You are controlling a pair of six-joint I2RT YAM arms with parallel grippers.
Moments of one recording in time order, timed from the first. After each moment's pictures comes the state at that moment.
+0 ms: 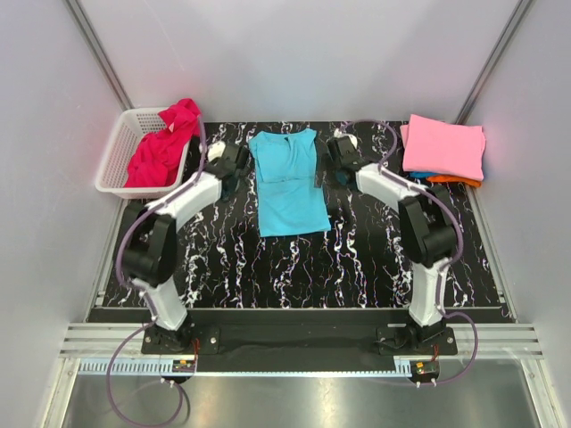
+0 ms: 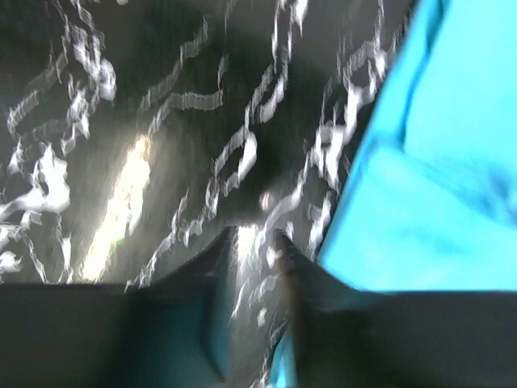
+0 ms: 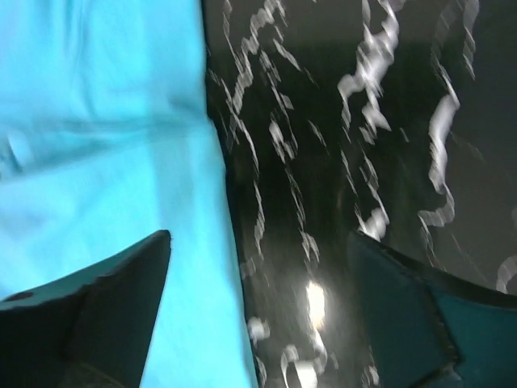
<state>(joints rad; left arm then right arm) -0.38 1.83 1.36 -0.54 -0.42 -0.77 0.43 2.06 1.54 -0.34 0.19 0.41</state>
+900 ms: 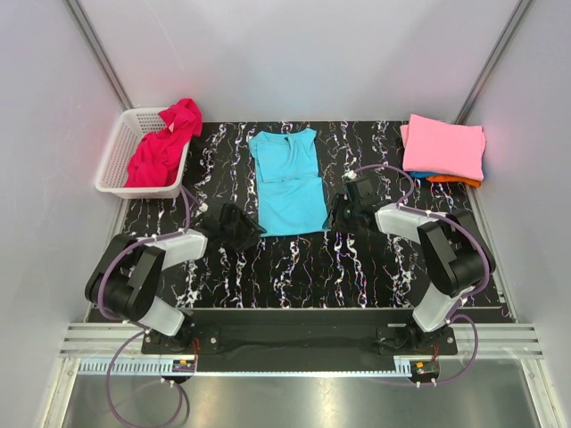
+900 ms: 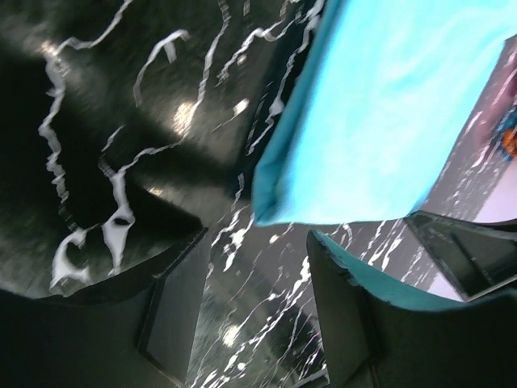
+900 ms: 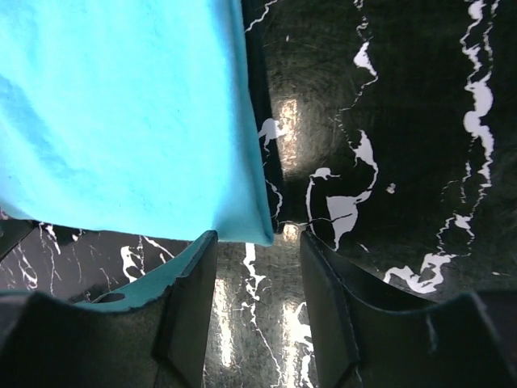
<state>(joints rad) -0.40 1.50 0.60 0.04 0.16 -1.13 0.43 1.71 0.90 -0.10 -0.14 0.60</state>
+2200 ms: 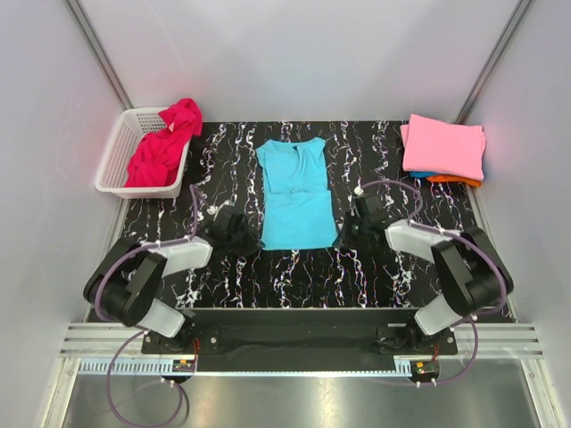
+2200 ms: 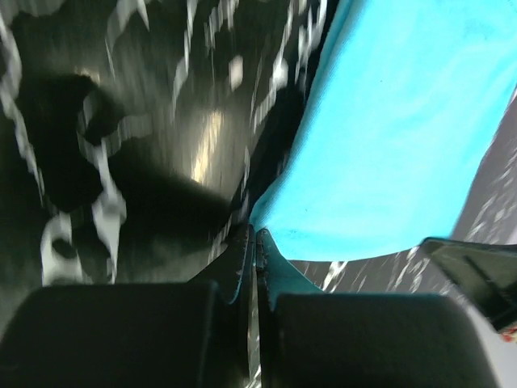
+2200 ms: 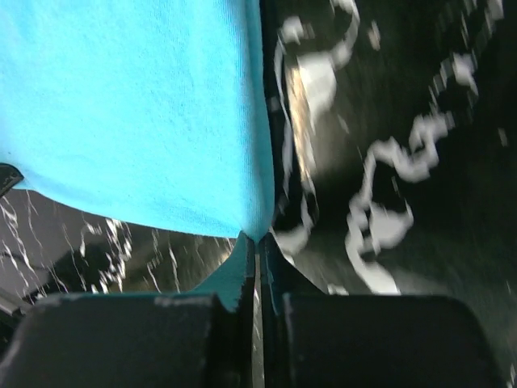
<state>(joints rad) -0.48 1.50 0.57 0.09 0.07 -1.06 0.43 1.58 0.74 -0.10 -0.20 0.62</state>
